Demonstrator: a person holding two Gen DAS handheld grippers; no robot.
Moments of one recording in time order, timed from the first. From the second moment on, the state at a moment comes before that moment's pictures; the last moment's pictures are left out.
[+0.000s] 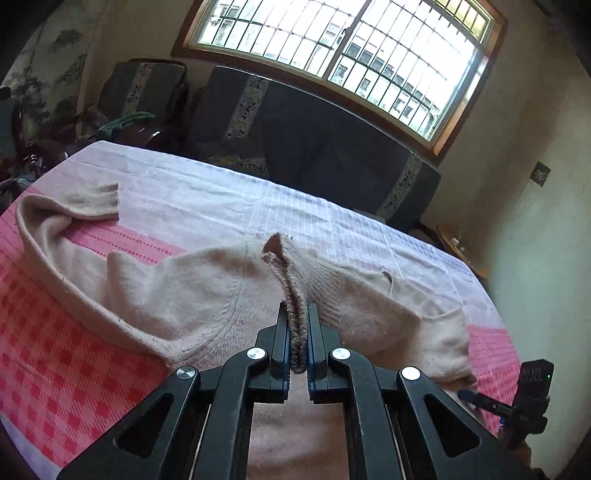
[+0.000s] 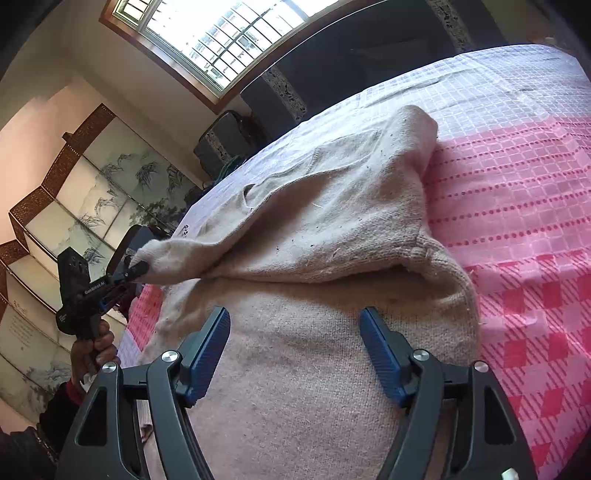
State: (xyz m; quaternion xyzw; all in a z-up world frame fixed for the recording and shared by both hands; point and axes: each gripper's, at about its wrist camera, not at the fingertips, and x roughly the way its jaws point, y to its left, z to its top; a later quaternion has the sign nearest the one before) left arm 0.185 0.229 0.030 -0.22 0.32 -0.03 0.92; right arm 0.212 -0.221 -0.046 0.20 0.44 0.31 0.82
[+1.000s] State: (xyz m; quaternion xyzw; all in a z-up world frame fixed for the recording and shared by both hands) left arm 0.216 0.236 -0.058 -0.19 0.39 0.04 0.90; right arm 0.249 -0.288 -0.078 0.43 0.41 0.12 0.80
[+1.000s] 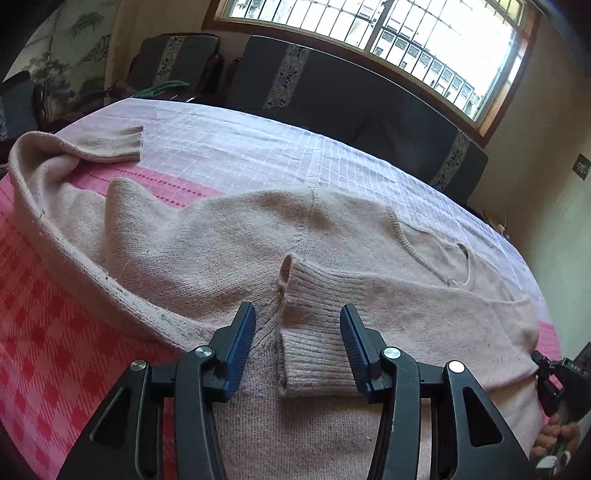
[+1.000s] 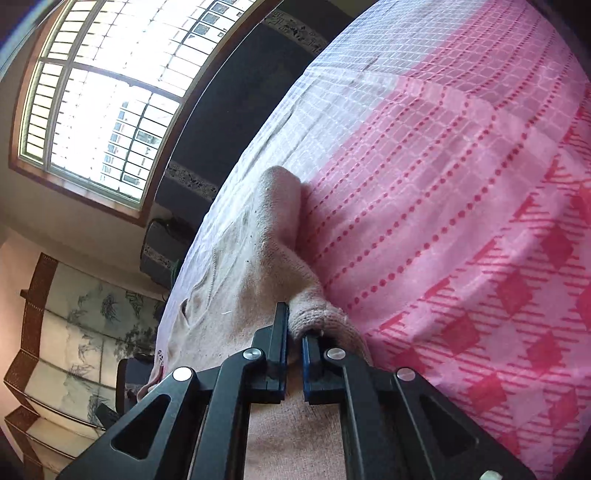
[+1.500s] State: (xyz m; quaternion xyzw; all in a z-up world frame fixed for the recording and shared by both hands) left arm 0.216 0.236 -0.056 -0.18 0.38 0.06 0.90; right arm 0.257 -0.273 0.003 0.20 0.41 0.16 0.88
